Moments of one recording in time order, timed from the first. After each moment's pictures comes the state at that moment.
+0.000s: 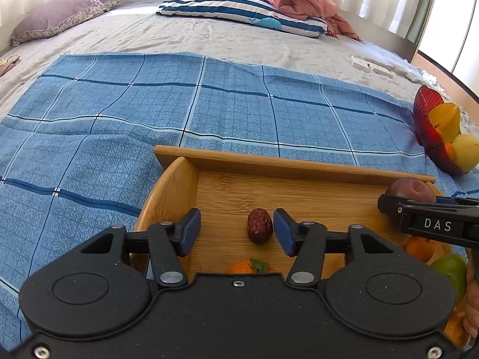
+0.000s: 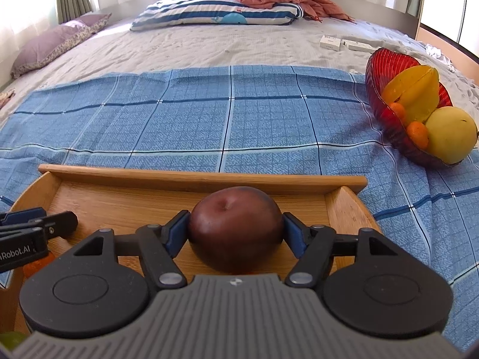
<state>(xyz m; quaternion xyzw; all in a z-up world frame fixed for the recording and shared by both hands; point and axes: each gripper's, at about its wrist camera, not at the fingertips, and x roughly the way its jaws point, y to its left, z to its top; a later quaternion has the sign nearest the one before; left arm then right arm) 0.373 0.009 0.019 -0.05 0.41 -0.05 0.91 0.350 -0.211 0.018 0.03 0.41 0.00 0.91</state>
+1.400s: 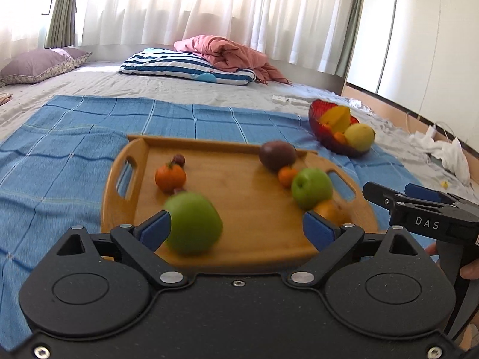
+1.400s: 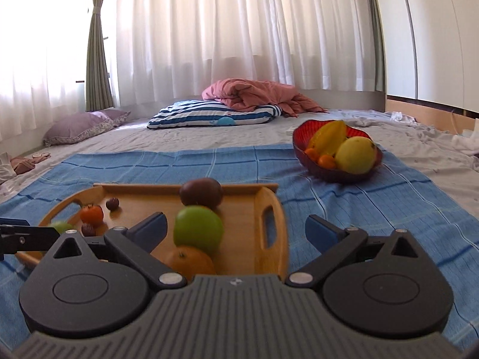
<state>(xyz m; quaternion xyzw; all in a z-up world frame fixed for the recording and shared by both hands) 0.128 -0.021 0.053 -0.04 0.27 -0.15 0.95 0.119 -0.277 0.031 0.04 0.18 0.00 0.98</state>
